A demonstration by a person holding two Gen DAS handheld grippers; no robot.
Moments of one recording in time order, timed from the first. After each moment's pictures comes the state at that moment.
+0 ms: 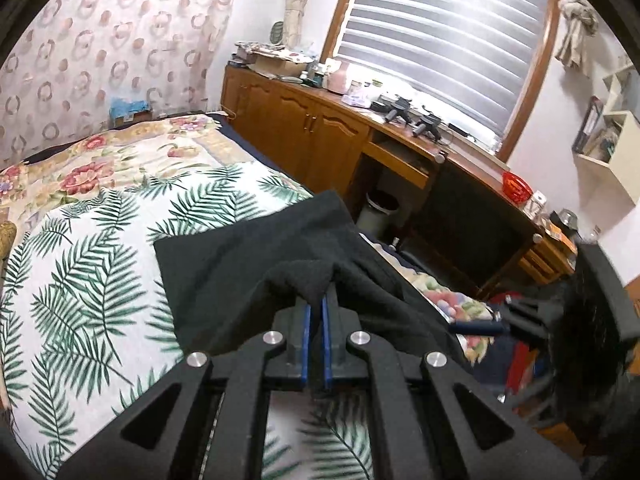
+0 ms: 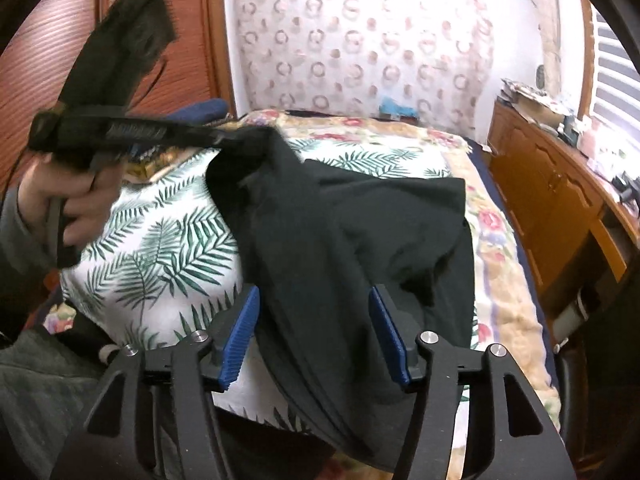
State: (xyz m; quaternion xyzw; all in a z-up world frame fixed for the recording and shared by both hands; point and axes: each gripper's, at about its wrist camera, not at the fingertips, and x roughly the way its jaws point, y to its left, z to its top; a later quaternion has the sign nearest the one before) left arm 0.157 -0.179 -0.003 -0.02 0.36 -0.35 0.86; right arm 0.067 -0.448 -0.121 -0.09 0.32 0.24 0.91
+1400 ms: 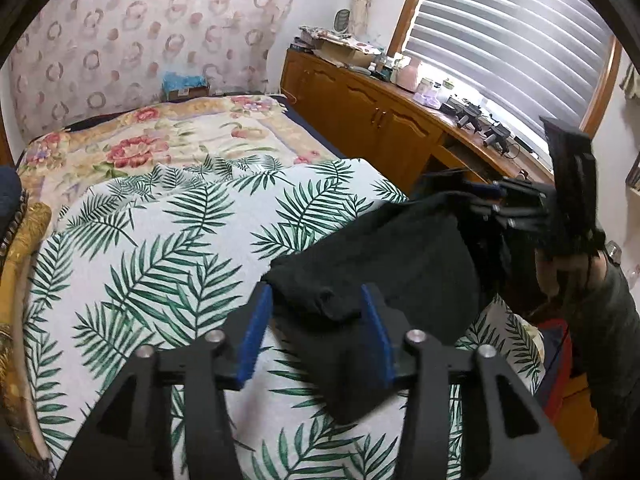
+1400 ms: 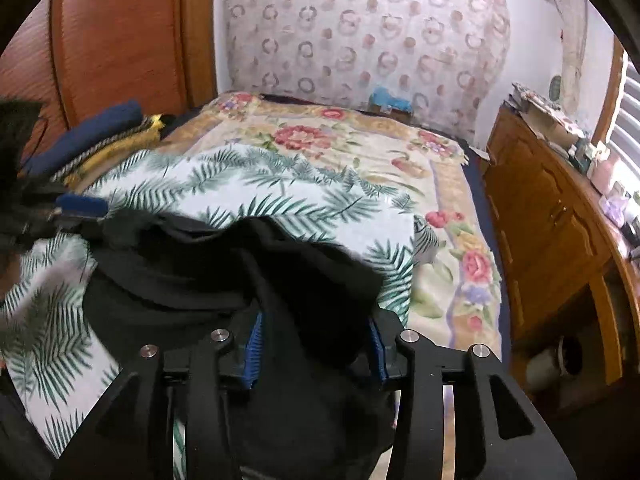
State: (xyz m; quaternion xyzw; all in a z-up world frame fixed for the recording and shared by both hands) left arm 0.257 -0.117 -0.044 -0.03 0.40 -0.26 0.88; right arm 0.306 -0.463 -0.109 -0.13 0.35 0.23 0.90
